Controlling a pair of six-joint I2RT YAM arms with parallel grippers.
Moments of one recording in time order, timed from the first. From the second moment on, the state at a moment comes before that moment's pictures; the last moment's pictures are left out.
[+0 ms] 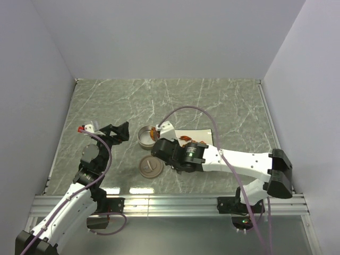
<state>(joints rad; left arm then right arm) -0.38 0.53 0.25 0.38 -0.26 -0.49 1.27 1.45 1.22 -0.73 0.61 0.64</state>
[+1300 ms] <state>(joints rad) -0.38 0.55 0.25 0.38 -0.26 -0.49 1.20 1.63 1.36 -0.64 0.47 0.49</state>
